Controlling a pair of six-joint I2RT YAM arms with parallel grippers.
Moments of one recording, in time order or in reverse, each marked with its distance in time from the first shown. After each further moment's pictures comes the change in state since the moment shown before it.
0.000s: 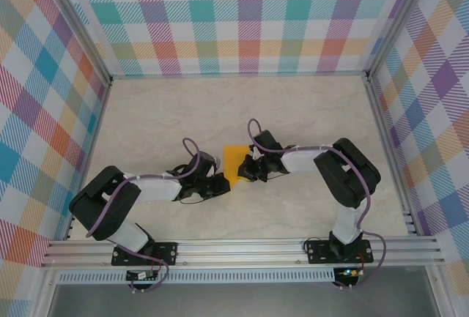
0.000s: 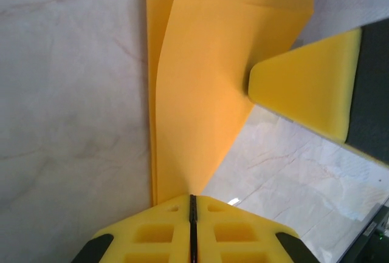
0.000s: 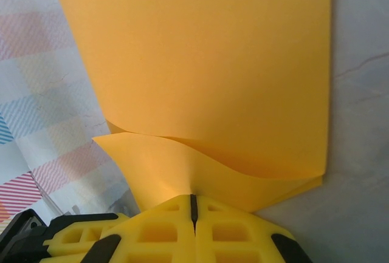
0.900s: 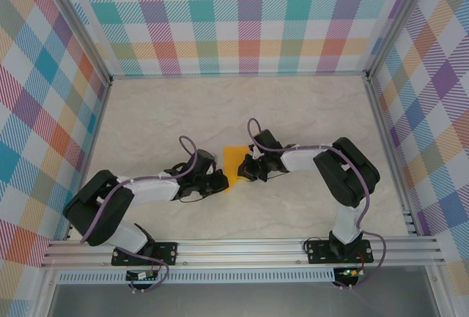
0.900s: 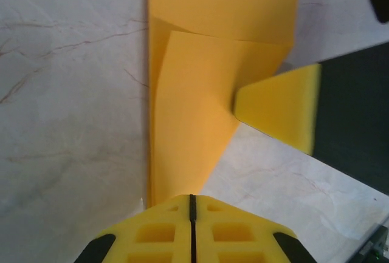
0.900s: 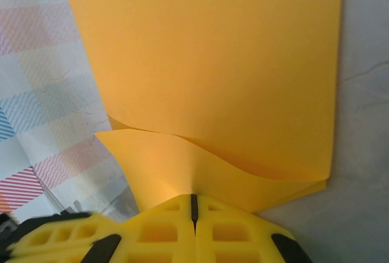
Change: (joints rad) left arm -0.002 -0.018 0.024 -0.026 -0.074 -0.038; right arm -0.003 0.005 0.011 -0.007 -0.026 -0.013
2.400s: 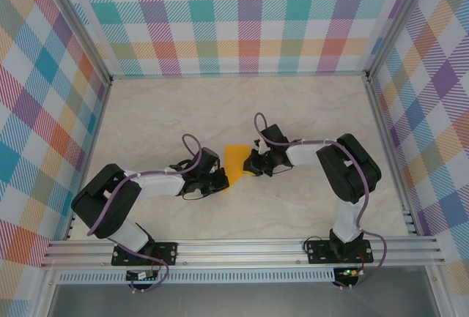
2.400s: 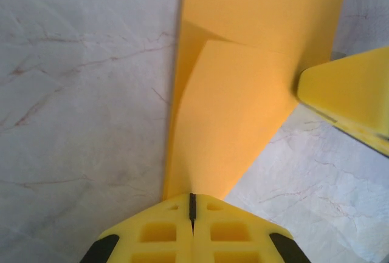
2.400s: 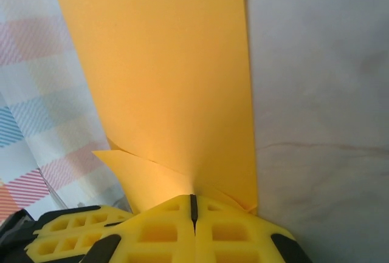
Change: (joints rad) left arm -0.005 0.046 0.062 -0.085 -0.049 -0.018; right arm -0.116 0.019 0.019 -0.034 -0.046 -0.088
